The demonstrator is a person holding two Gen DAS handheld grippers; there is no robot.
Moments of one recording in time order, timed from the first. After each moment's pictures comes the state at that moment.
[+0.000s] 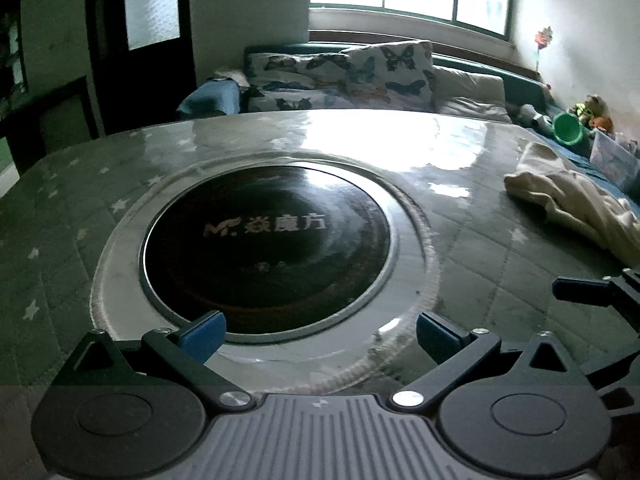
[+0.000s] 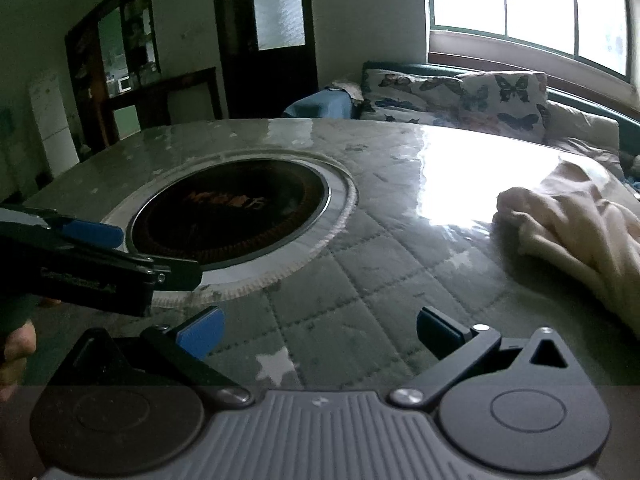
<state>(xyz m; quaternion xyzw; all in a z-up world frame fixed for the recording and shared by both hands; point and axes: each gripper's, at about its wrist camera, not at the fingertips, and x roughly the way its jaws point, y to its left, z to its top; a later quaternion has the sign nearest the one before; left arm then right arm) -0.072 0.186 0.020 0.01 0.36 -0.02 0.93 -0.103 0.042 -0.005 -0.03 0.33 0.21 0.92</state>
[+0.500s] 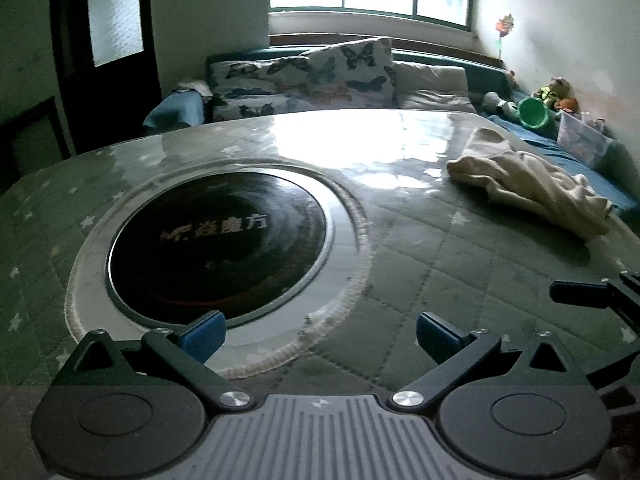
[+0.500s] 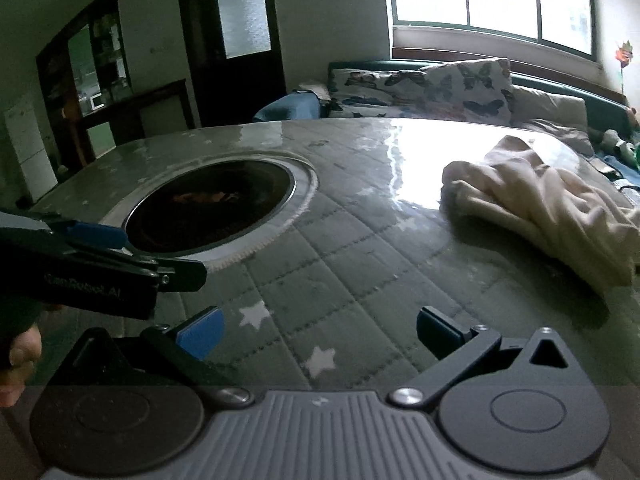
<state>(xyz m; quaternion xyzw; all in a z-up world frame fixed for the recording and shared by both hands) -0.094 0.155 0.029 0.03 0.36 -0.07 0.93 -0.143 0.008 0.004 0.00 0.33 0.16 0.93</state>
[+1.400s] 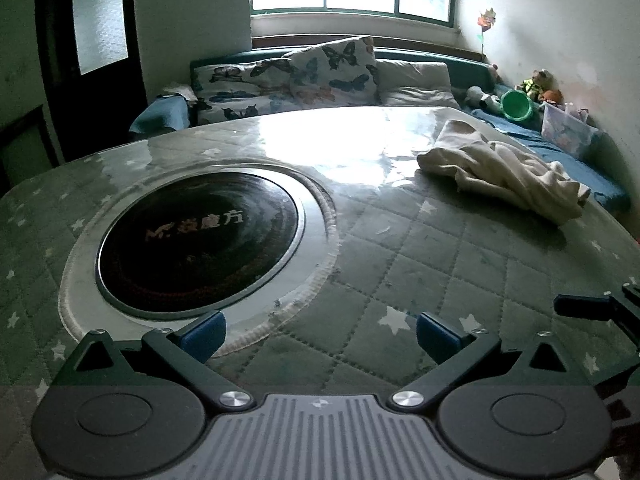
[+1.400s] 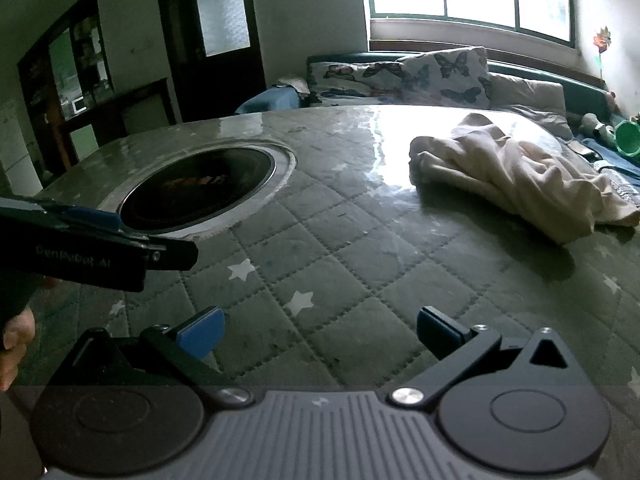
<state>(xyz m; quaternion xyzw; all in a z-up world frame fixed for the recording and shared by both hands) -0.113 0.139 0.031 0.04 0.36 -0.09 0.93 -0.175 -0.007 0.001 0.01 0.35 0.14 0.93</state>
